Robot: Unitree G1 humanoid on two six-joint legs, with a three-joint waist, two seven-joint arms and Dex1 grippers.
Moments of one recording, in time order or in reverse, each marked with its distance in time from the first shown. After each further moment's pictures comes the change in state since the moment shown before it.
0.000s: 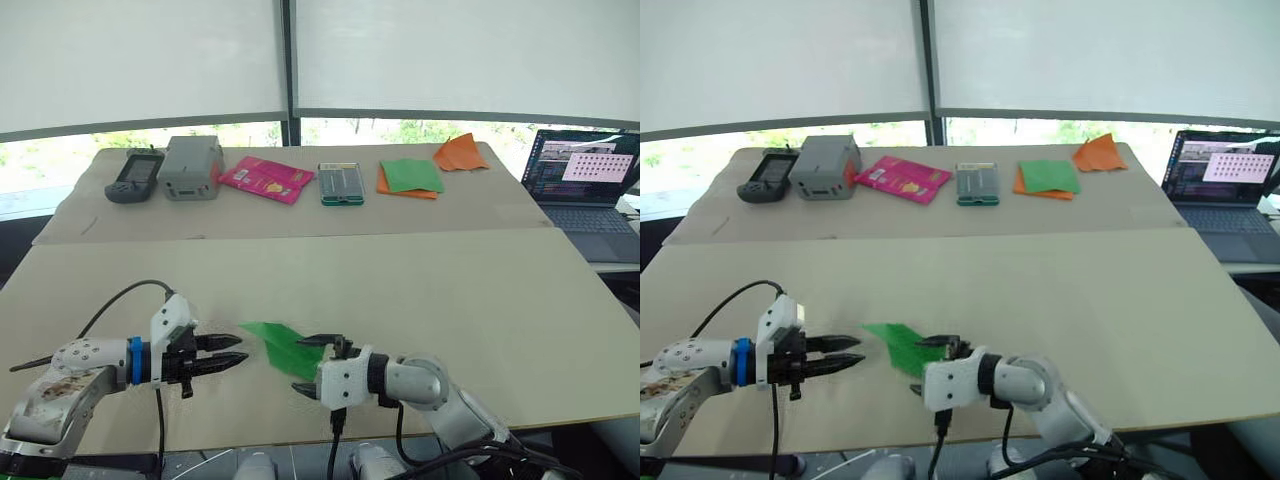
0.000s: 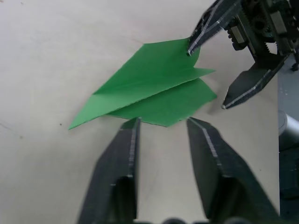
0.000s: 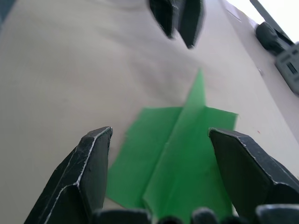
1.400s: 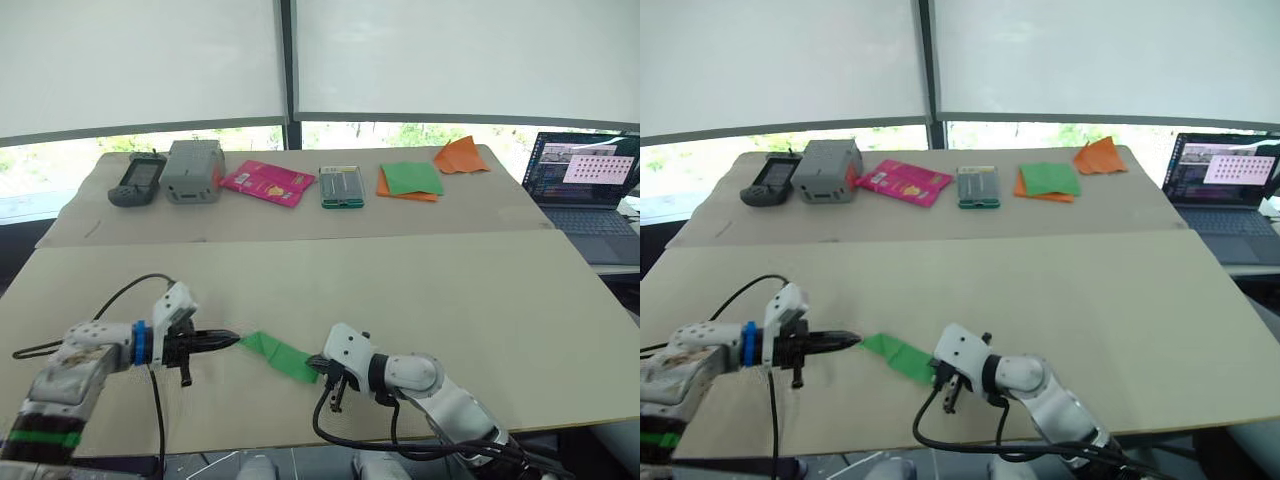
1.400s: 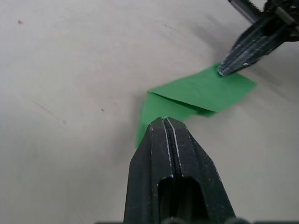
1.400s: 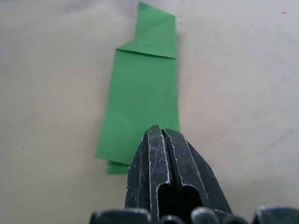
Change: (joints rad) left arm -0.114 -0.003 -0.069 0.217 0.053 0.008 -0.101; right arm 0.026 0.003 -0.023 -0.102 0.264 0.582 -0.096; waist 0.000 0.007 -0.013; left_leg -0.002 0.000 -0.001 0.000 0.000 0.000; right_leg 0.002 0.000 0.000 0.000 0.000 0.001
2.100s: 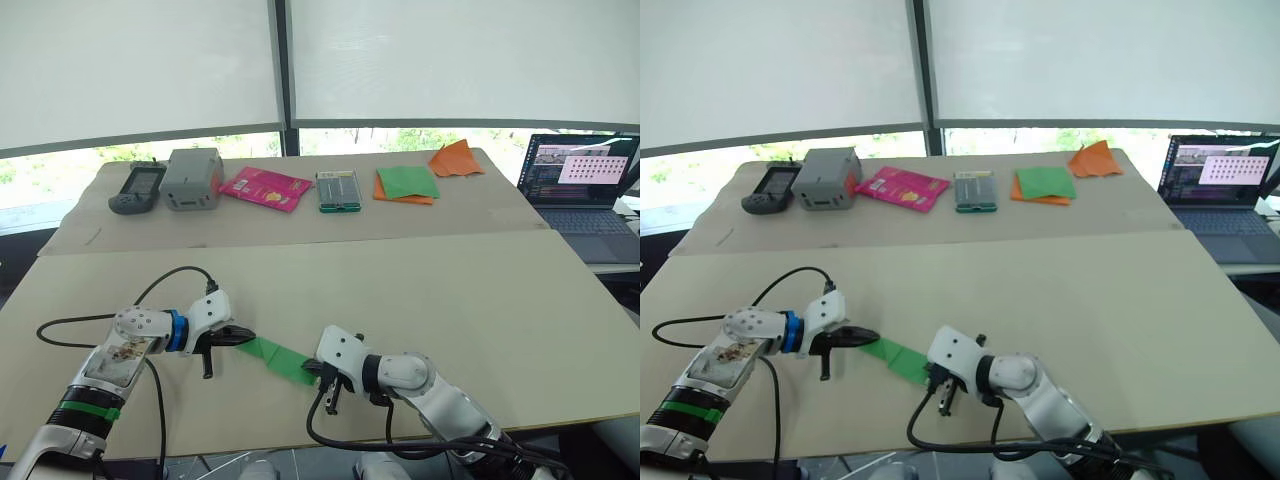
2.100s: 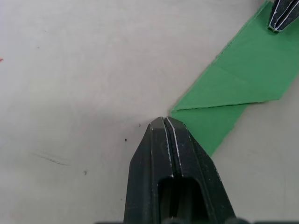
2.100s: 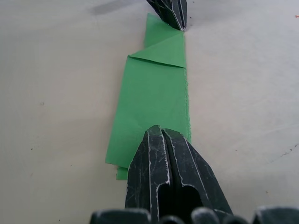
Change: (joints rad) left arm -0.245 -0.076 -0.261 0.307 0.321 -0.400 0.058; right arm -0.056 0.024 0.074 0.048 -0.013 0.045 0.020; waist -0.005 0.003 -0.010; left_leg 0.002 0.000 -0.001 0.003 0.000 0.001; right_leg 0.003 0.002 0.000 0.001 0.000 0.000
